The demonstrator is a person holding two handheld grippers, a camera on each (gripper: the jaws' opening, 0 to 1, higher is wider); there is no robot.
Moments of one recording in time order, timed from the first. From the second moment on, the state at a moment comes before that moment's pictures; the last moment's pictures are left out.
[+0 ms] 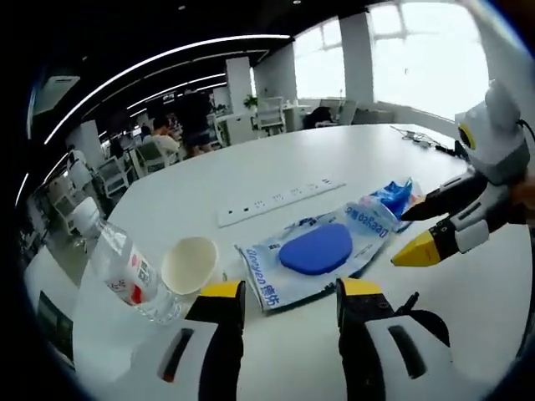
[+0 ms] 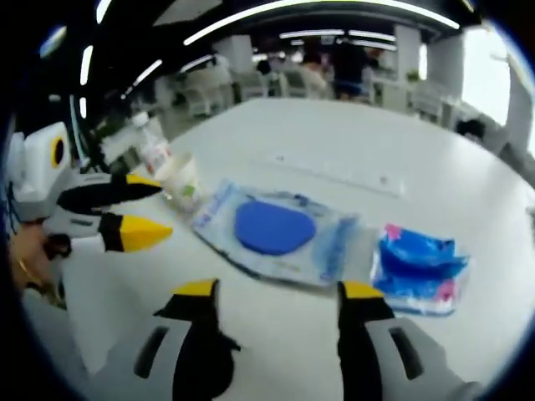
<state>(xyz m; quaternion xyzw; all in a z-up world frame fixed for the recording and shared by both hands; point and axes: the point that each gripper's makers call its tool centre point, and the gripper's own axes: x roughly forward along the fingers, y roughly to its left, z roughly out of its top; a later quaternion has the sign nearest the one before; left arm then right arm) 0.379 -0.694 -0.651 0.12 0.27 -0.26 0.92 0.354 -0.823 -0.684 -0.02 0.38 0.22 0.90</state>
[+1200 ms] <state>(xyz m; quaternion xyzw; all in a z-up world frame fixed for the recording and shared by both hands) 0.338 -0.660 -0.593 0.08 0.23 -0.30 0.92 0.301 -0.774 -0.726 -0.14 0.40 0.39 0.82</state>
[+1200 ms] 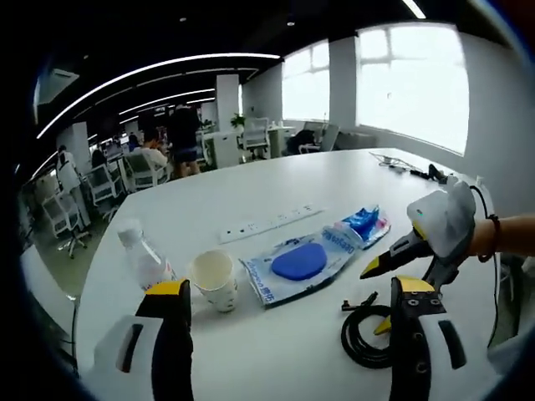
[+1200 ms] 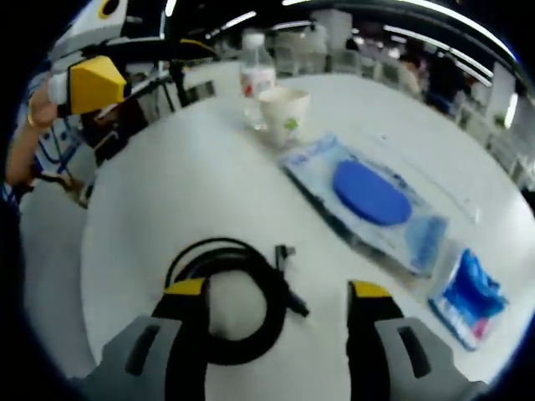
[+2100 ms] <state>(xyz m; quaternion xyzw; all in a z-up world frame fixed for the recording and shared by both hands) 0.320 -0.629 -0.586 0.09 0.22 -0.30 0.92 0.301 -0.770 -0.746 -0.22 0.40 0.42 0.78</state>
